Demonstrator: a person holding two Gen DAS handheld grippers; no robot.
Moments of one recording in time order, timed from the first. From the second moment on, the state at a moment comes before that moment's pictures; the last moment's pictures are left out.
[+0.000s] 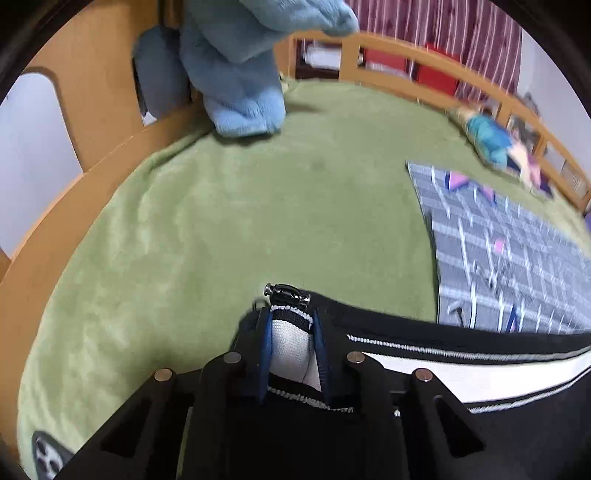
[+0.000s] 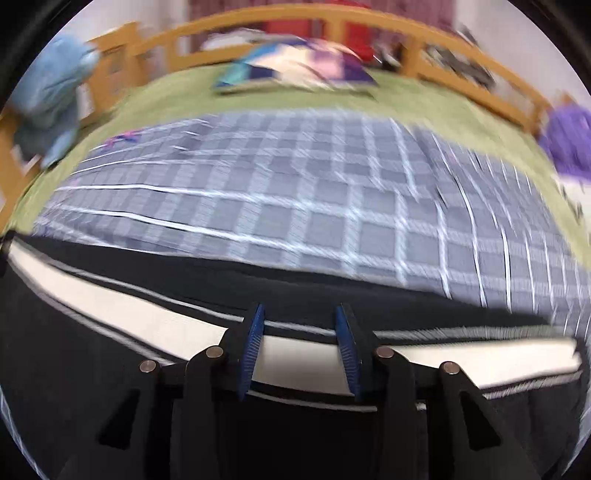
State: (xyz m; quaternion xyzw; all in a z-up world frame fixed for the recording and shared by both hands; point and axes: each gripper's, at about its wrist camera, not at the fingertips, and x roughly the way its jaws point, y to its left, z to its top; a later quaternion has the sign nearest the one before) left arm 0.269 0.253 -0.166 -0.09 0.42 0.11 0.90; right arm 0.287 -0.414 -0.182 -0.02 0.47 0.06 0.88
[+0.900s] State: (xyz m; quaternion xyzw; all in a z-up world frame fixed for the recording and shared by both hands) left arm 0.160 0.218 -0.160 -0.12 0.45 0.09 0.88; right arm 0.189 -0.450 -0.157 0.05 0.44 -0.01 0.90
